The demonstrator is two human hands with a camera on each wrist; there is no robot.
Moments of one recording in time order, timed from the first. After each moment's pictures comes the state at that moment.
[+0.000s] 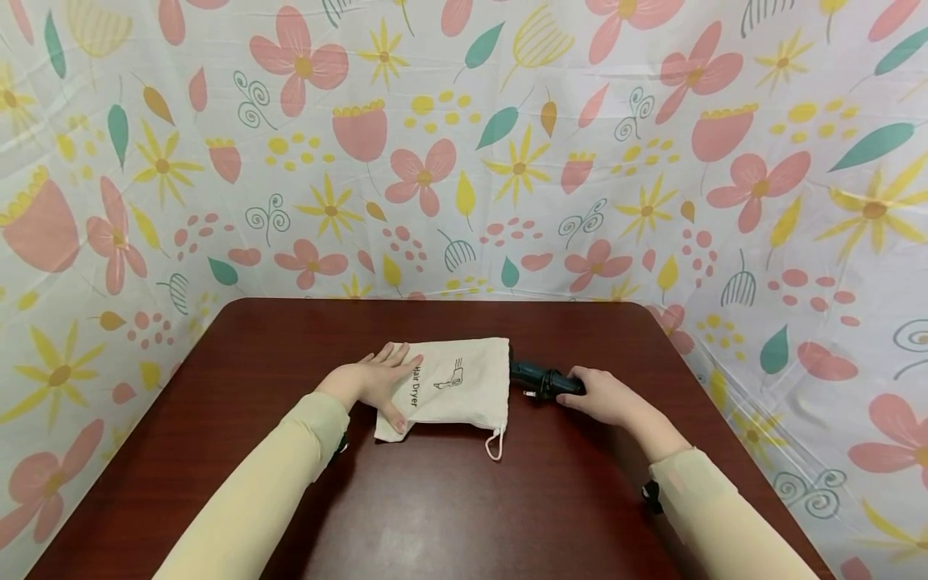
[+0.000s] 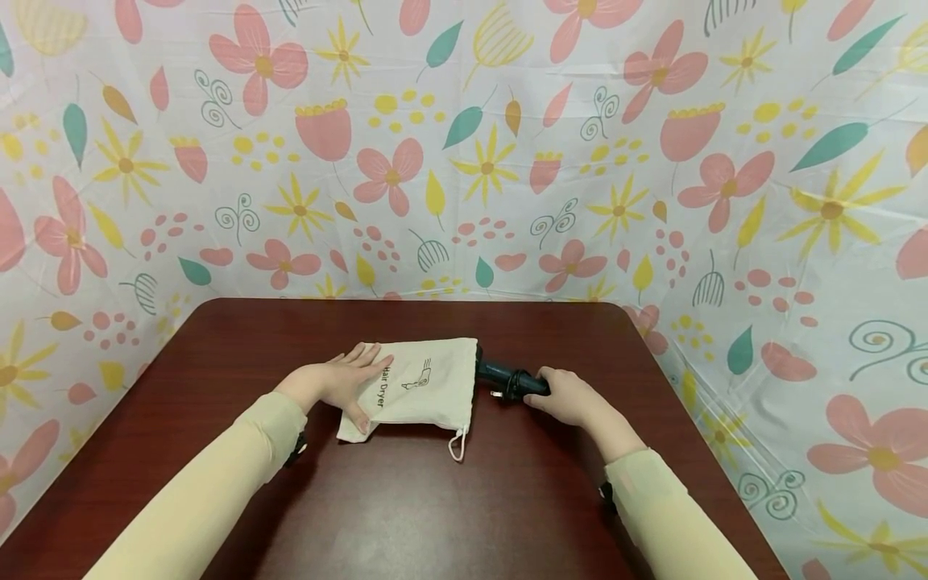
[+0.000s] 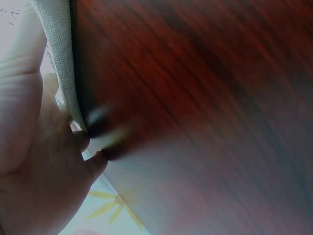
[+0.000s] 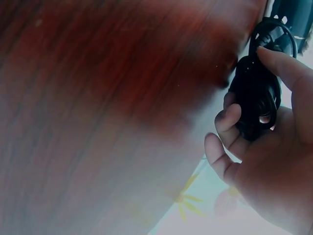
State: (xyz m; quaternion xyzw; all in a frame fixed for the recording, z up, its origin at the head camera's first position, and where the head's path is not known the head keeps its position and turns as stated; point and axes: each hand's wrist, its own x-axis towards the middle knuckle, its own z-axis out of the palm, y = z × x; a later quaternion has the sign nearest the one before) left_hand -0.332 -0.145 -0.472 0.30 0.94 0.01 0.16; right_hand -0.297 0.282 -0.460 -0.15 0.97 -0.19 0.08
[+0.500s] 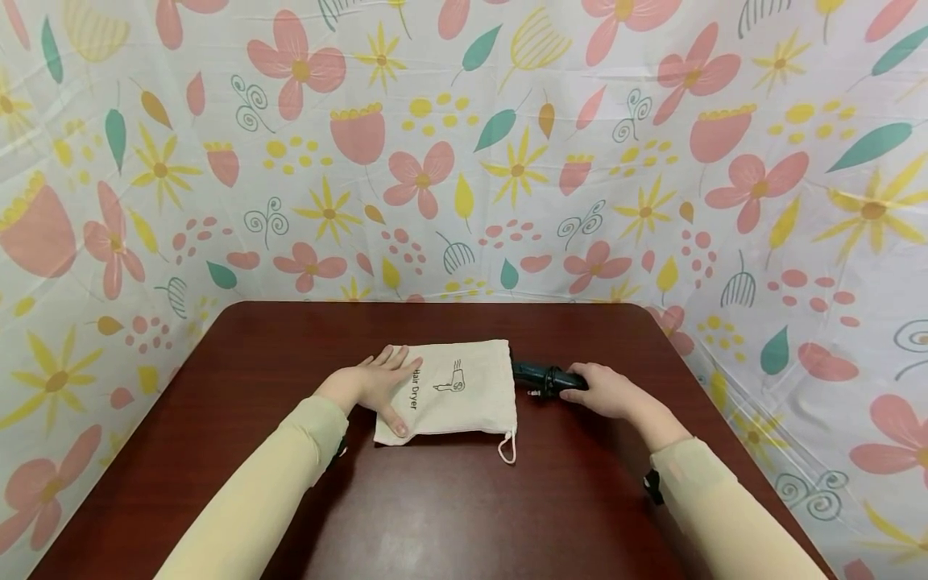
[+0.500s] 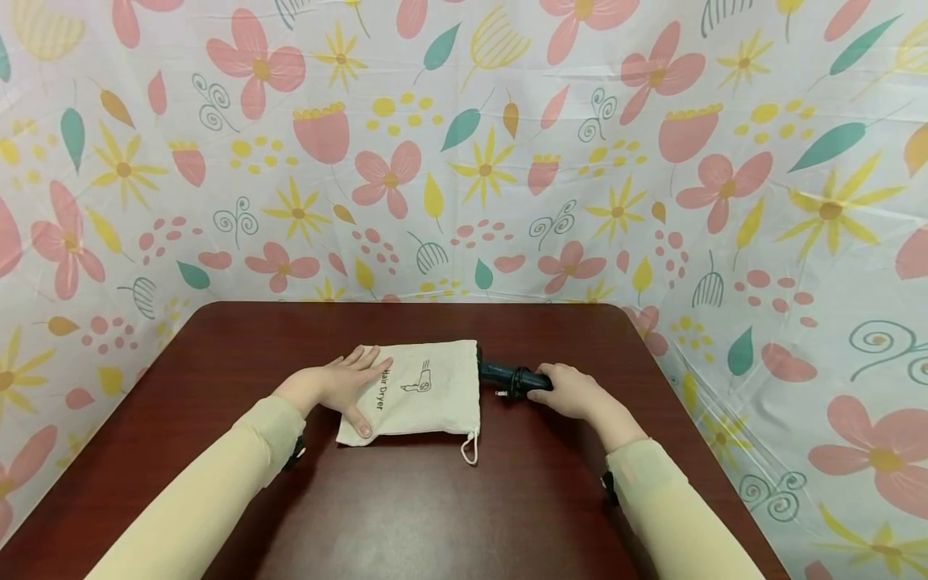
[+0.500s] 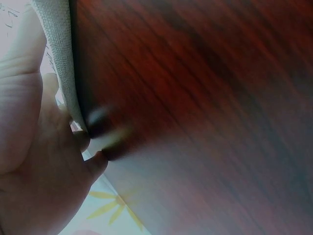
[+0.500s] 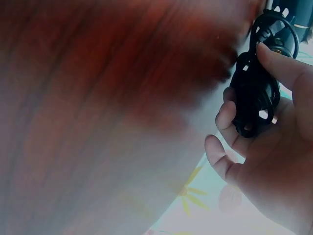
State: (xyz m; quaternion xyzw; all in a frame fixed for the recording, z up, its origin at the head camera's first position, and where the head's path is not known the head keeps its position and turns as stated) left_hand -0.332 -0.143 -0.475 0.30 0.94 0.00 0.16; right_hand -0.312 0.290 -0.459 -0.18 0.97 -0.15 0.08
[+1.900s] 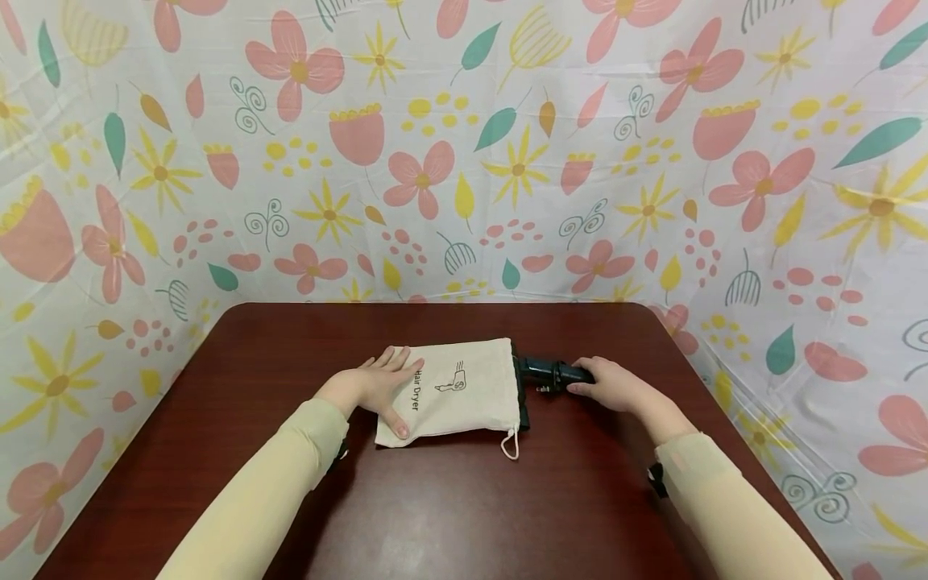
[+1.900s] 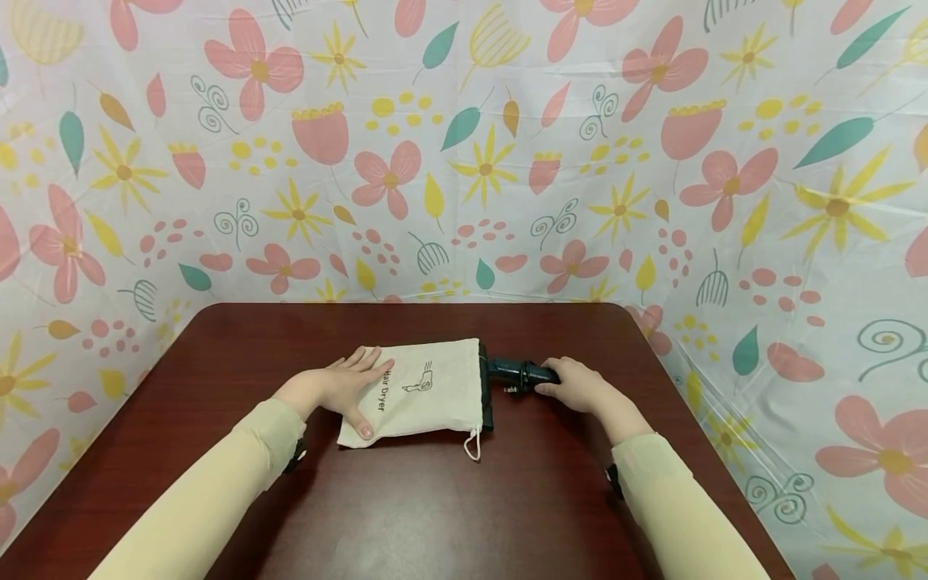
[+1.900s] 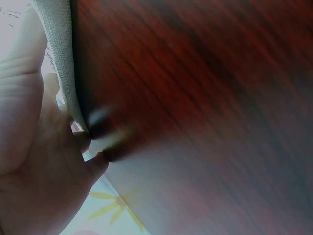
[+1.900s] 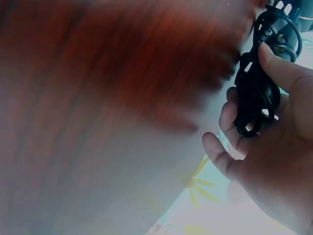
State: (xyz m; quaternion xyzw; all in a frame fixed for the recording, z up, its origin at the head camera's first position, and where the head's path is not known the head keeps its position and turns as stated) left_hand -0.325 -0.141 -0.465 0.29 0.94 -0.02 0.16; right_hand -0.325 0.304 -0.461 -0.19 0.96 -0.18 0.07
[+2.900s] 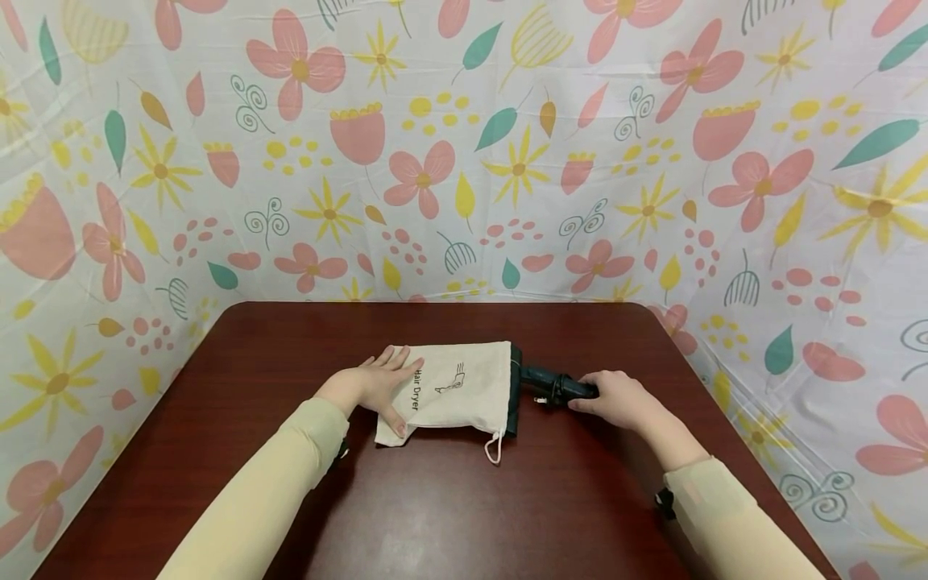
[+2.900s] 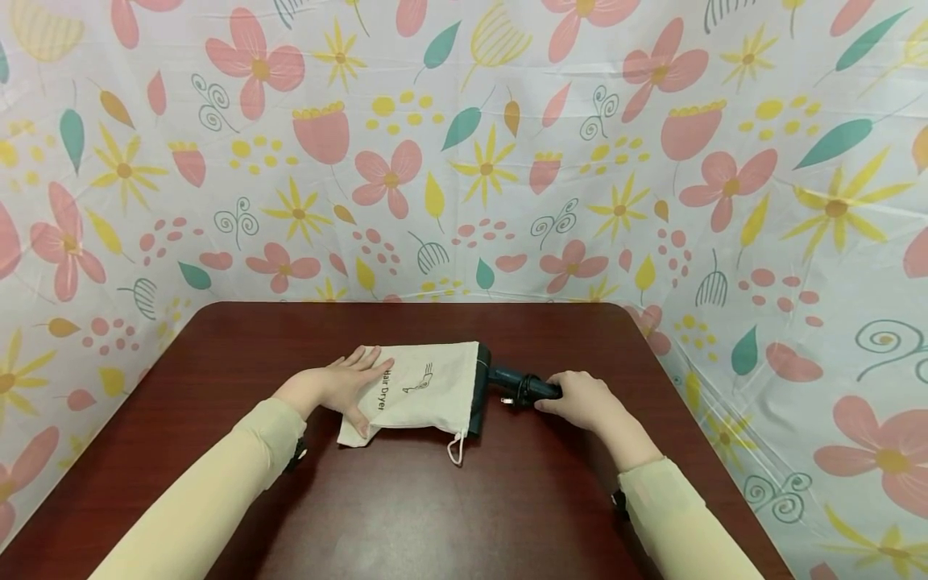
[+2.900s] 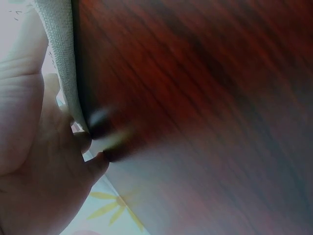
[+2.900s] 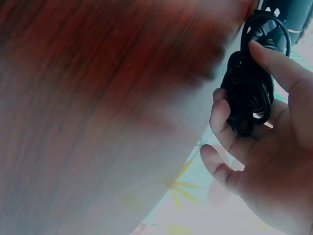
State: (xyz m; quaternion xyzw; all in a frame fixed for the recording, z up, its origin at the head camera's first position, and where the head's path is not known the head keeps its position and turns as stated) left_hand -0.324 -0.143 -0.463 0.29 0.94 -0.02 0.16; right_hand -0.291 0.296 -0.455 -0.13 0.98 -0.14 0.05
